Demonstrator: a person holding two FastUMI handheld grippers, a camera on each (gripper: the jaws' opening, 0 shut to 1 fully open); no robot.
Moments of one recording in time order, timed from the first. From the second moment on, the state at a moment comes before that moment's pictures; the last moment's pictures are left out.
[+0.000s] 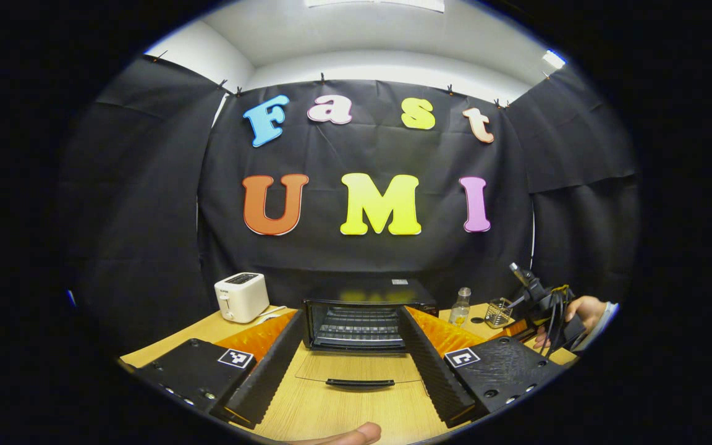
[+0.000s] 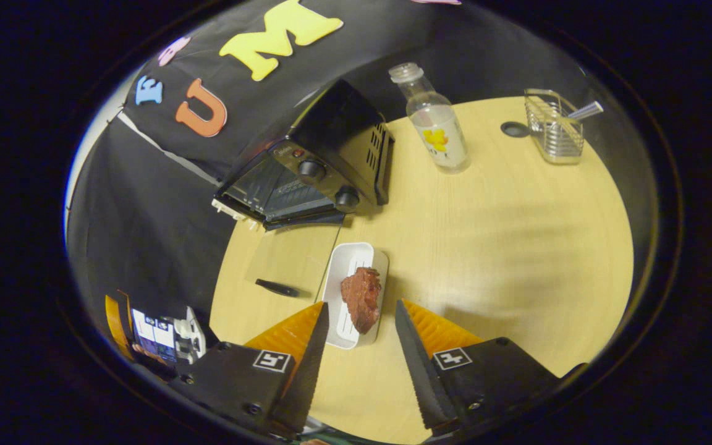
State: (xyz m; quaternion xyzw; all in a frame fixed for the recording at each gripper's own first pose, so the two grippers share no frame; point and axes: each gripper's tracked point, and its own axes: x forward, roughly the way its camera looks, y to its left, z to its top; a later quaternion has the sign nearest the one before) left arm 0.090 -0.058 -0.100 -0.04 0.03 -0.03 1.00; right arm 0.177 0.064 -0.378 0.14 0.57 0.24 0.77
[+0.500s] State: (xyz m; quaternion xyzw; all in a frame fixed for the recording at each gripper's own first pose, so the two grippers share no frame) left arm 0.061 -0.030 -0.102 -0.02 0.02 -0.01 1.00; right arm 0.167 0.070 -0.352 0.10 0.53 0.25 0.80
